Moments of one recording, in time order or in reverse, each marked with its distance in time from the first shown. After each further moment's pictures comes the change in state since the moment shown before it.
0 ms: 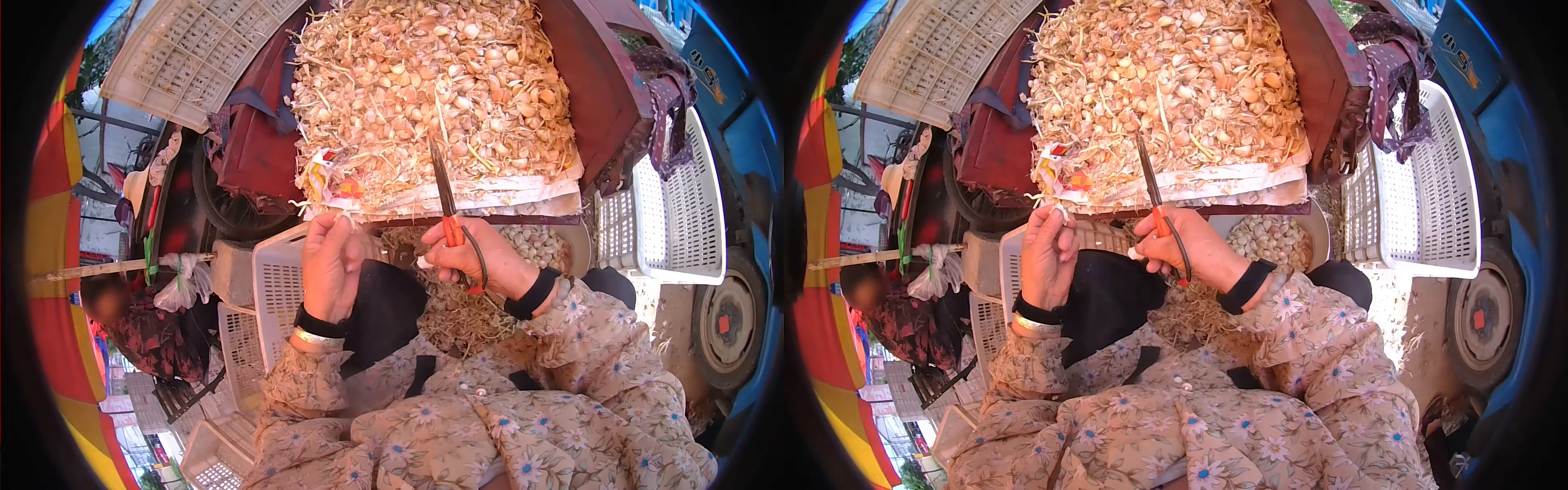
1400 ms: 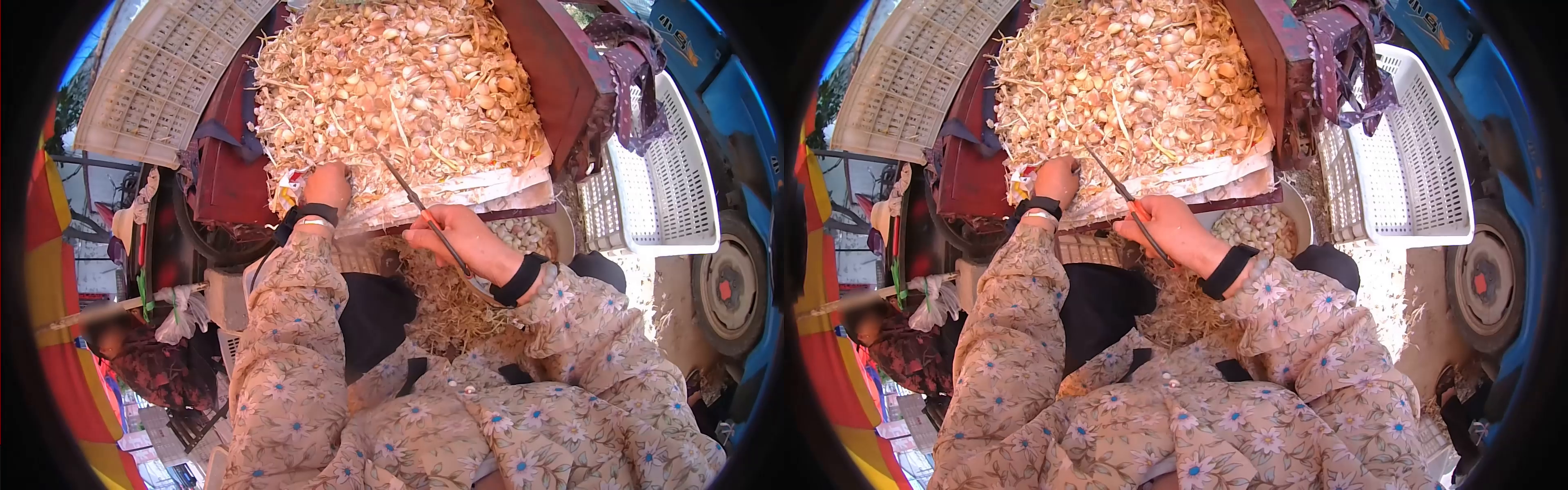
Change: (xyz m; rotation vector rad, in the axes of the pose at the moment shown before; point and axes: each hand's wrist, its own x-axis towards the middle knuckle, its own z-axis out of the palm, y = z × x) left_hand 0.174 -0.050 -0.012 1.964 -0.152 0.392; right_hand 0.010 0.000 -0.020 -0.080 0.196 -0.045
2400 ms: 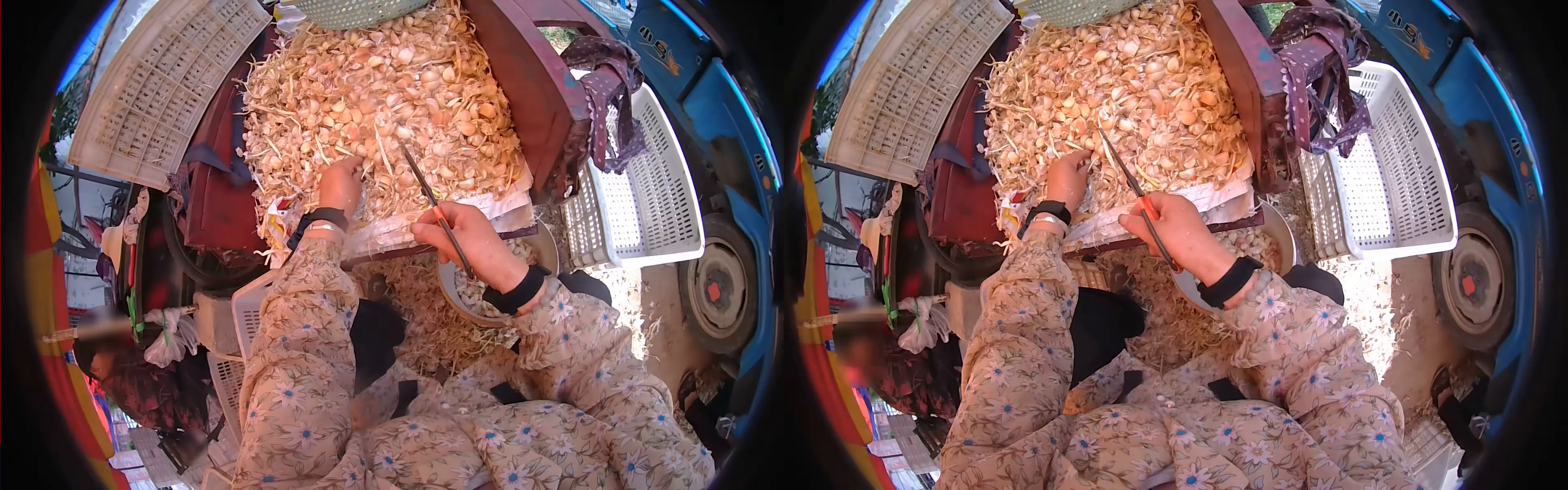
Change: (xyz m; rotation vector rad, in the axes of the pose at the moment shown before) left_hand 0.038 0.041 0.014 -0.423 0.178 0.106; right_hand -0.002 -0.019 -0.025 0.029 0.165 -0.115
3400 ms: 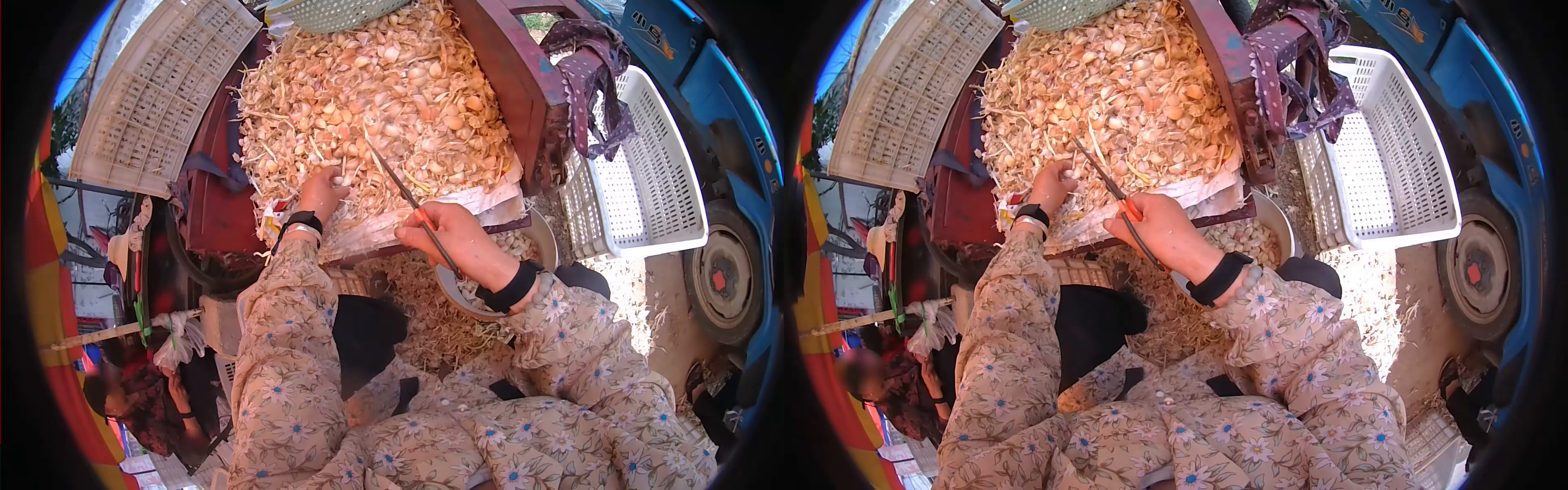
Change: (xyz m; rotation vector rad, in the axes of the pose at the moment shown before) left_hand -0.001 -0.036 -0.014 -0.067 -0.290 -0.184; right_hand -0.008 -0.003 -0.001 -0.105 -0.030 -0.021
